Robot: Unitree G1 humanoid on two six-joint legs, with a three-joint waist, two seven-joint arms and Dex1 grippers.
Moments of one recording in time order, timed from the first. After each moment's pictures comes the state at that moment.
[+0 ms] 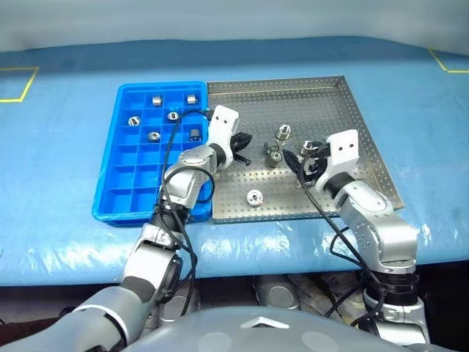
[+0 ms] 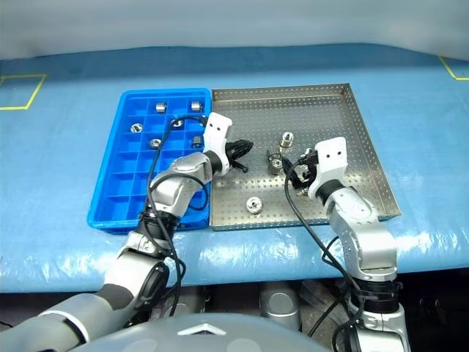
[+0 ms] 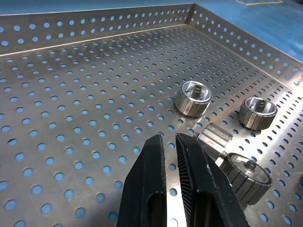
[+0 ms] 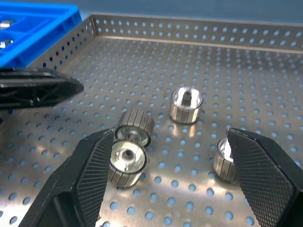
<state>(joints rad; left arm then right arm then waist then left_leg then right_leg) -0.59 0.00 -0.12 0.26 -0.16 0.59 -0.41 -0.09 -0.32 -0.06 -0.40 0.30 0.71 0.25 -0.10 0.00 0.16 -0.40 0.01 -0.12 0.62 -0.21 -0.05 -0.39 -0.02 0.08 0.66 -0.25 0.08</state>
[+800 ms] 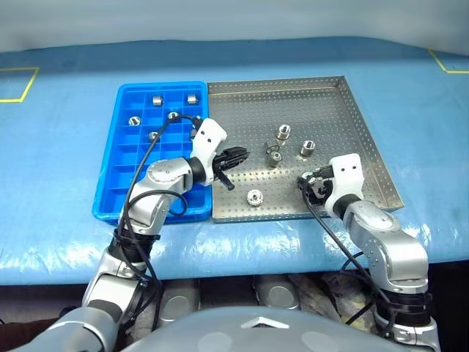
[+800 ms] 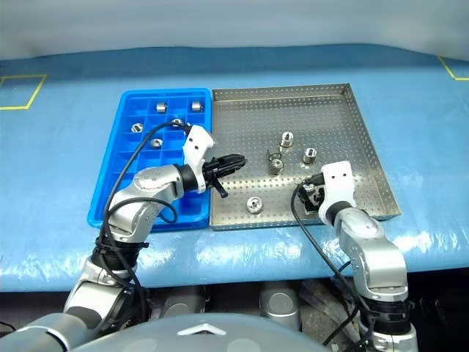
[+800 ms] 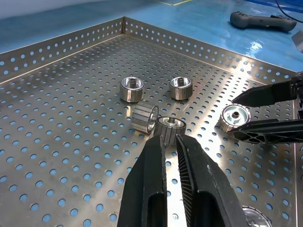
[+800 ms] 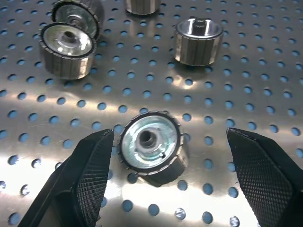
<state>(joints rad) -0.39 0.24 -0.21 -0.20 -0.27 0.71 -0.61 0.01 -0.36 -0.10 -0.49 0.22 0.92 0.15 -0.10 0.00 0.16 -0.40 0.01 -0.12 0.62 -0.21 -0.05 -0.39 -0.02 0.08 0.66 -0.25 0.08</state>
